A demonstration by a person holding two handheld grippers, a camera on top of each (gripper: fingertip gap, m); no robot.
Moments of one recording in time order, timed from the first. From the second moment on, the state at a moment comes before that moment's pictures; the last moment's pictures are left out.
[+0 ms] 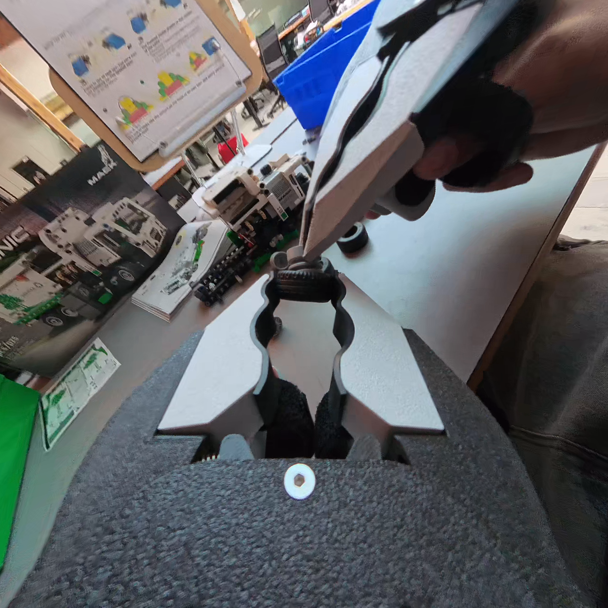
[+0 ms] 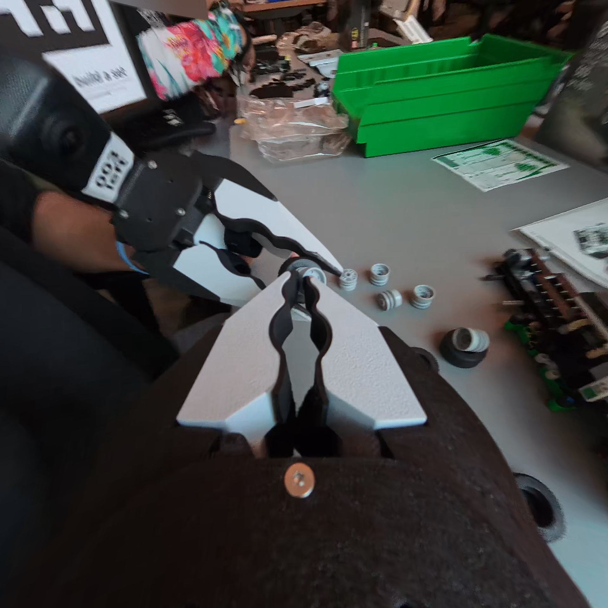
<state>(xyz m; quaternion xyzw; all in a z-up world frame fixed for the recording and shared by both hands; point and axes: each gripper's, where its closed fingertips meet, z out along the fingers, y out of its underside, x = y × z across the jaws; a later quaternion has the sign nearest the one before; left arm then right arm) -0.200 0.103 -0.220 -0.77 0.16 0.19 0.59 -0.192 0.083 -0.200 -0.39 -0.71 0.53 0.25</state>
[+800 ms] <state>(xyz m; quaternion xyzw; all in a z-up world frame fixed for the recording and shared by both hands) -0.209 0.103 -0.227 -0.80 0.10 0.17 0.56 -0.205 0.084 -0.205 -0.46 -0.63 0.55 0.31</state>
